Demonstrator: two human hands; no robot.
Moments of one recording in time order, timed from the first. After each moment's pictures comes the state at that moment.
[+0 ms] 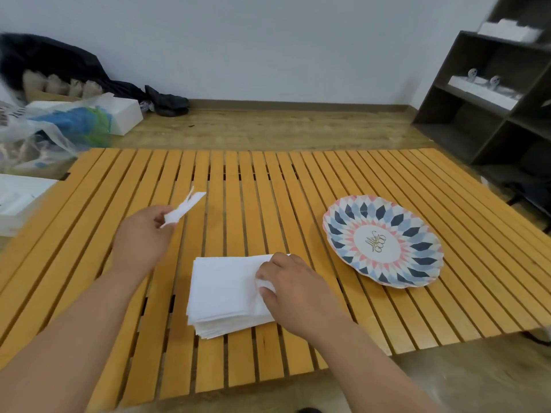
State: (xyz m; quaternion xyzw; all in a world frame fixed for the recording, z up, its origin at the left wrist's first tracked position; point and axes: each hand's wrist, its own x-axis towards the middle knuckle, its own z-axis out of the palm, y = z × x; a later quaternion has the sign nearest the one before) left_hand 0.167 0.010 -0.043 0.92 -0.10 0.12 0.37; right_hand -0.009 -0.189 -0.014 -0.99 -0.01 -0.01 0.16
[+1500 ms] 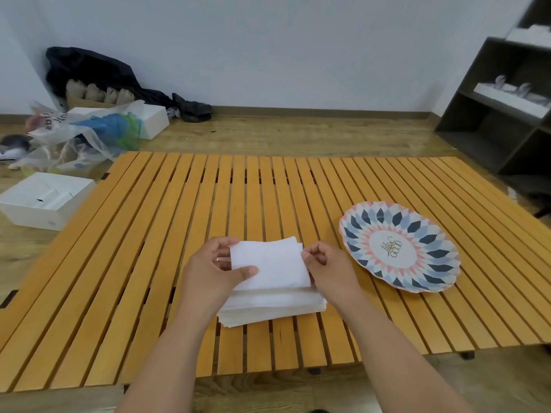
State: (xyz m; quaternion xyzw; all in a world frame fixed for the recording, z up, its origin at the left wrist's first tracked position) left_hand 0.052 -0.023 -0.018 0.80 -0.02 -0.08 0.60; right_hand 0.003 -0.210 -0.021 -0.83 0.23 -0.06 0.51
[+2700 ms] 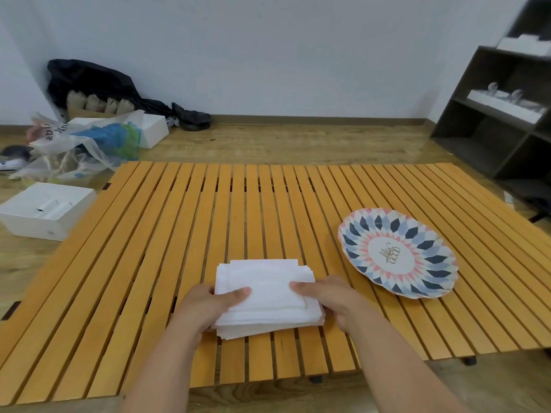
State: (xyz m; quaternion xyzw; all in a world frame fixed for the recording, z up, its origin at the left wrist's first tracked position) left_hand 0.055 -0.010 -0.028 0.79 0.12 -0.29 0.52; right_hand 0.003 -0.220 -0.039 -0.69 0.37 0.14 0.61
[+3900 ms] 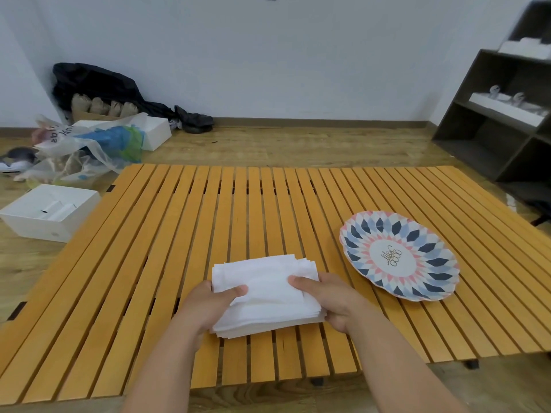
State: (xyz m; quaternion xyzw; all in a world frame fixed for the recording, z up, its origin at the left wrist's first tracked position) left_hand 0.058 -0.007 -0.034 0.78 0.11 -0.27 0.55; right_hand 0.004 -0.213 -0.031 -0.64 0.31 0.14 0.68
